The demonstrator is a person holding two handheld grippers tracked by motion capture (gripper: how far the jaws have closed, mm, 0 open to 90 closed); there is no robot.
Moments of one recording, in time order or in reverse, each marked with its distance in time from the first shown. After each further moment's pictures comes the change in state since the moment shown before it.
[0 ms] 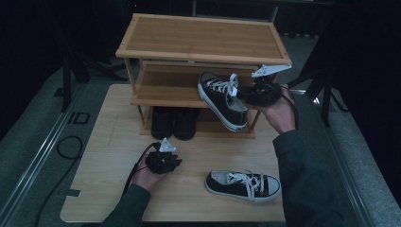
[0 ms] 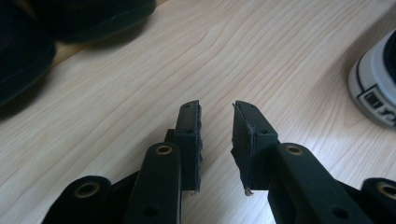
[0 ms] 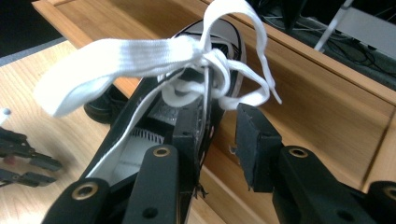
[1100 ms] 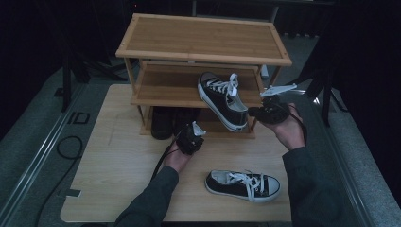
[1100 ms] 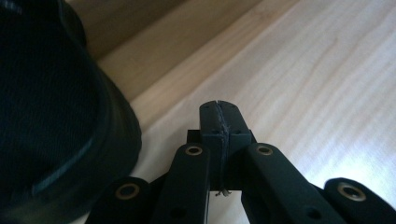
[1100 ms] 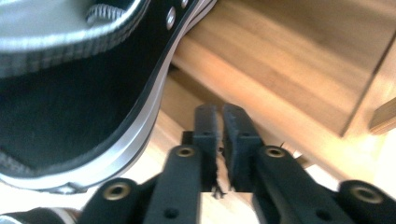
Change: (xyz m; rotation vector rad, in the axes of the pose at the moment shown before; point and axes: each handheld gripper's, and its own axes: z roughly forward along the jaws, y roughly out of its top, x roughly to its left) left arm -0.014 0.081 0.075 -0.040 0.121 0.072; right arm -0.010 -0.061 0.001 0.127 -0.027 0.053
